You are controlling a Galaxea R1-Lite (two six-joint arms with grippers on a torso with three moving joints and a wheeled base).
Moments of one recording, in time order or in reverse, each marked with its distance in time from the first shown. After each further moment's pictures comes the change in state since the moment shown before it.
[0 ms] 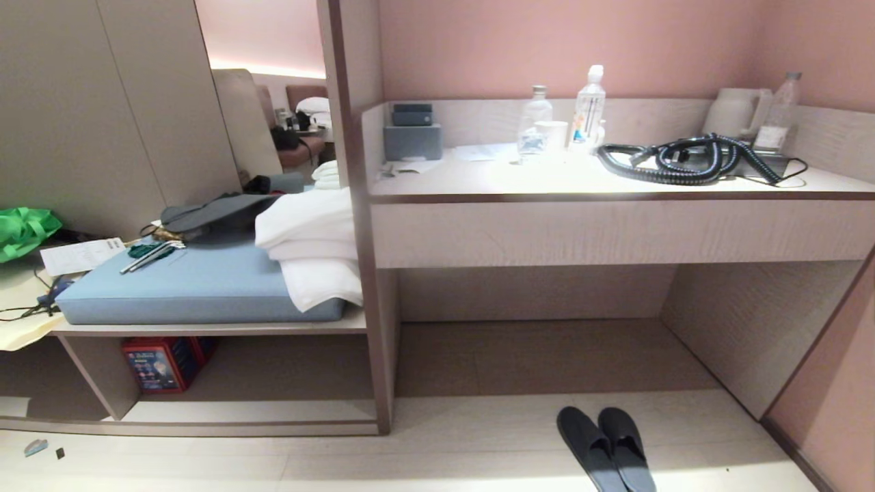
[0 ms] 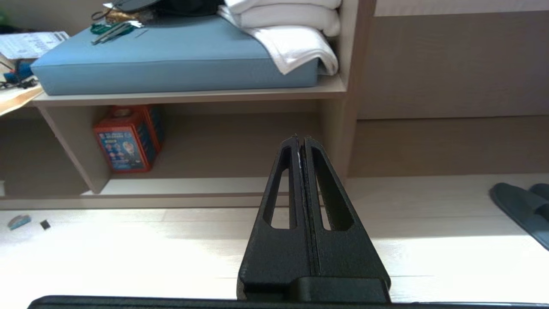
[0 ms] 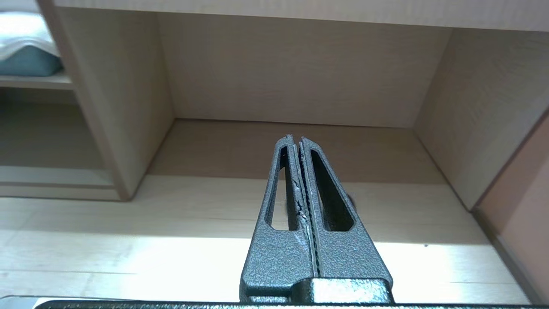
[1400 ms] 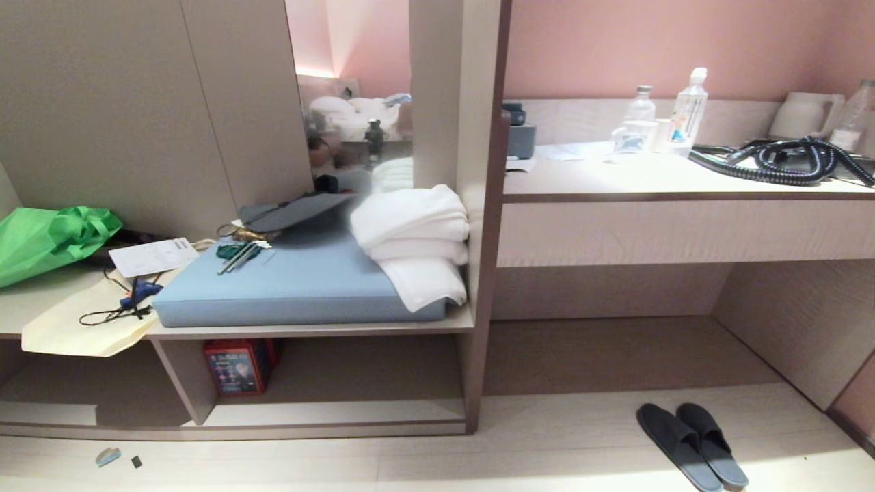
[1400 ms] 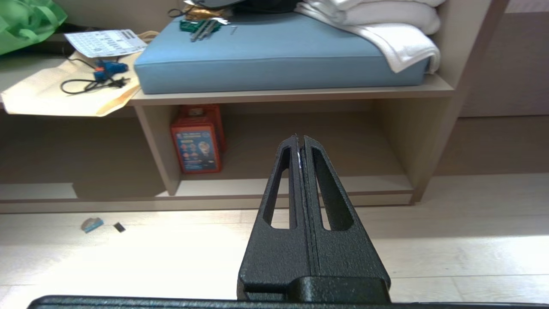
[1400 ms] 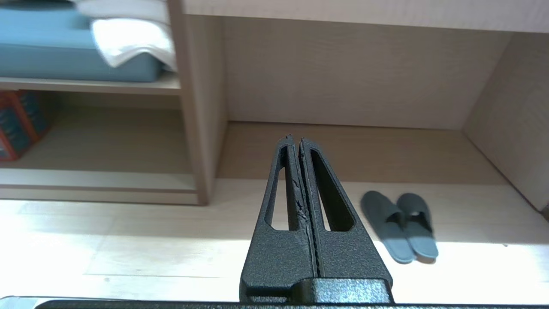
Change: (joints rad) left arm 0.000 0.000 0.000 0.000 0.000 -0.001; right arm 0.000 0.000 0.000 -0.001 0.000 0.000
